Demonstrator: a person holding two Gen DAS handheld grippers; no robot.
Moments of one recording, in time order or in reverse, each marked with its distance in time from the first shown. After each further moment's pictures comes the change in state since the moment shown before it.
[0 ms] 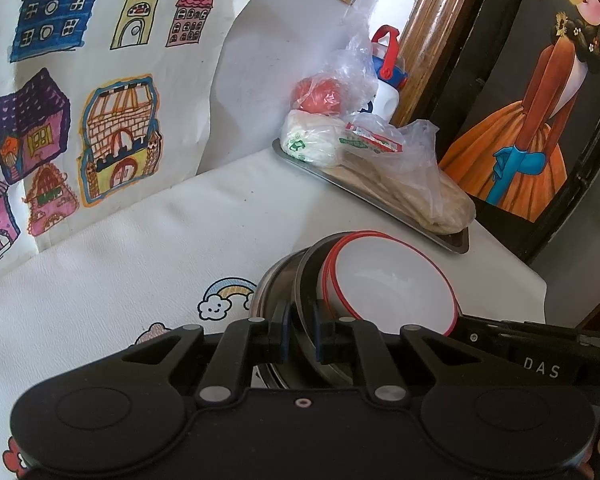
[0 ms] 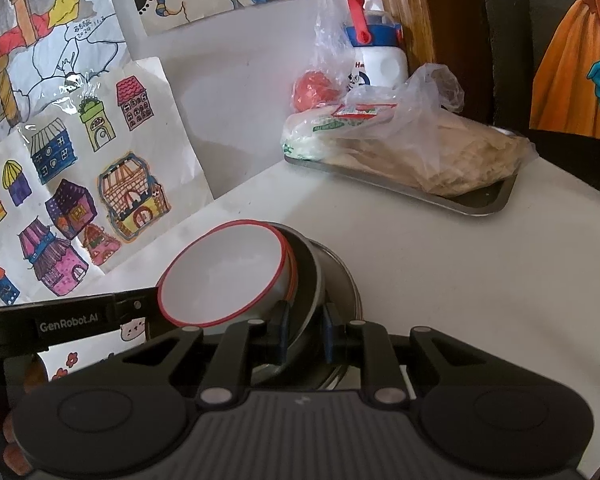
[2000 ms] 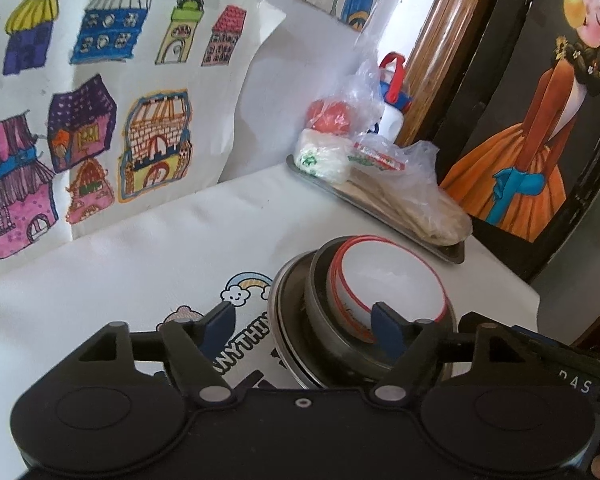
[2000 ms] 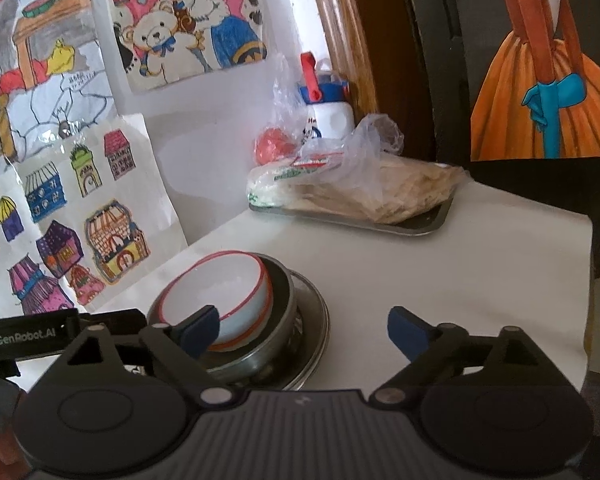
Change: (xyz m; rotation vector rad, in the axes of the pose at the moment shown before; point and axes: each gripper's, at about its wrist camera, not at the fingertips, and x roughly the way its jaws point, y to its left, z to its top) left arm -0.038 0.007 -0.017 -0.036 -0.072 0.011; right arm -0.052 0.004 -0.027 0.084 -0.198 -0.115
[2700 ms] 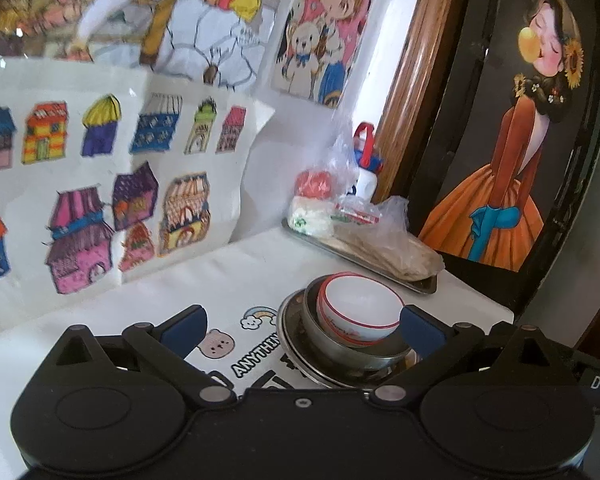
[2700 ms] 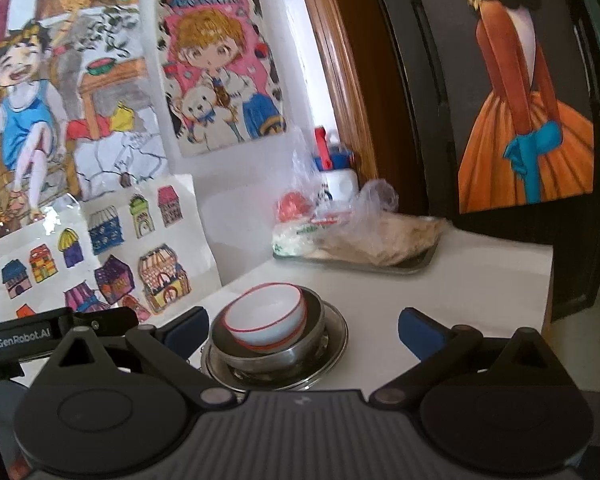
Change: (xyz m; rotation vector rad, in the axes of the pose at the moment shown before) left arm -0.098 -0.004 -0.025 0.077 -0.206 -0.004; right arm -0.102 0.033 -0.029 -0.023 -0.194 -0.008
